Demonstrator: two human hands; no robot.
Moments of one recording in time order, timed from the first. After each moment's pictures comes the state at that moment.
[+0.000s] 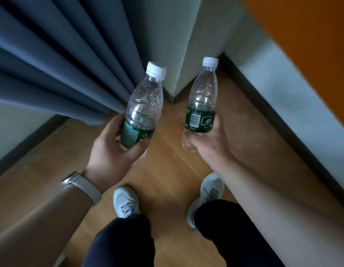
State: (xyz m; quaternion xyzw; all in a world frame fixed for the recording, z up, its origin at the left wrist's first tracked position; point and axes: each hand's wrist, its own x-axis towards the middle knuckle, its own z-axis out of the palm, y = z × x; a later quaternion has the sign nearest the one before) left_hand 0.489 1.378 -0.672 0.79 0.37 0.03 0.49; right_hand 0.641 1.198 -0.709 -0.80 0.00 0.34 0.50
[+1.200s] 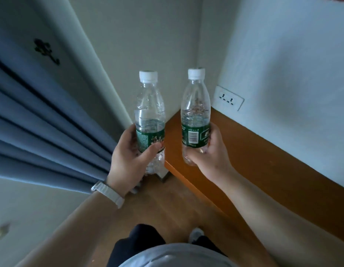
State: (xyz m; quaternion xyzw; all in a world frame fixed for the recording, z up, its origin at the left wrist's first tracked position) left_hand 0.643 1.260 -0.138 0.74 0.25 0.20 0.59; right_hand 0.756 1.090 -0.149 -0.70 -0.20 0.21 0.65
